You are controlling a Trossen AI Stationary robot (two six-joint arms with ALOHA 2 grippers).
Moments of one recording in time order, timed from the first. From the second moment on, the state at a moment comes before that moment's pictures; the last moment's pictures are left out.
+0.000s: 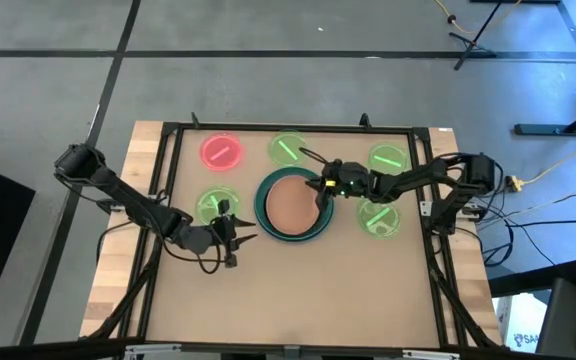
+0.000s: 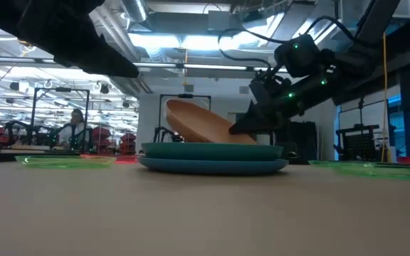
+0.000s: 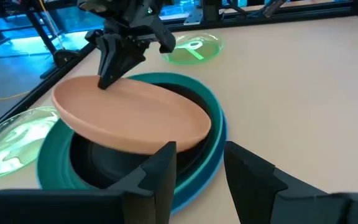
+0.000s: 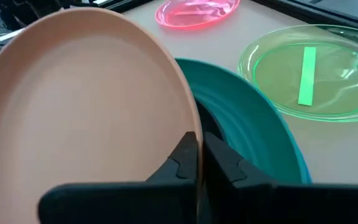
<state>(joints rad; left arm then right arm) -0.48 1.25 0.47 0.30 -0.71 -0.18 -0.24 1.68 0.58 0.69 0.03 0.26</state>
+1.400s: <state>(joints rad) -0.38 1.40 0.54 -0.53 -0.49 -0.65 -0.24 1.34 0.58 0.52 -0.07 0.01</state>
